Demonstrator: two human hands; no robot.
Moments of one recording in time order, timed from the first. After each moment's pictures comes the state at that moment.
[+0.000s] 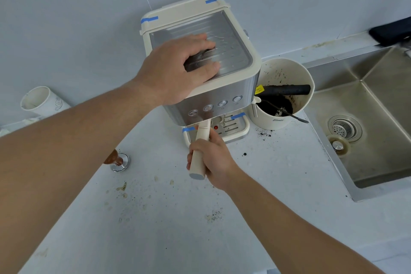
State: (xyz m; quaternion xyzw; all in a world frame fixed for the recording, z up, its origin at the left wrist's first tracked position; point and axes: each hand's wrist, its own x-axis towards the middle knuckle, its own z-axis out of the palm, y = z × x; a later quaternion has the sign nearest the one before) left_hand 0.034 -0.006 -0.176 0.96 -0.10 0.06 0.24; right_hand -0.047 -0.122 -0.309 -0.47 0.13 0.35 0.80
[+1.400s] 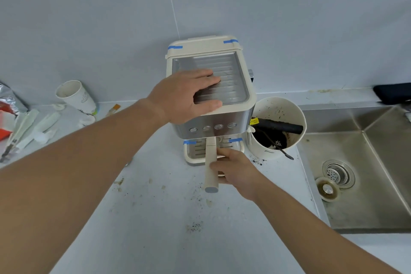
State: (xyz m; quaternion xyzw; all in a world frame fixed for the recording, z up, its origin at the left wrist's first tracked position) left_hand 0.018 -0.010 -0.164 0.99 -0.06 0.02 0.12; right_hand -0.014 -0.197 -0.285 -0.66 0.04 0.43 0.62
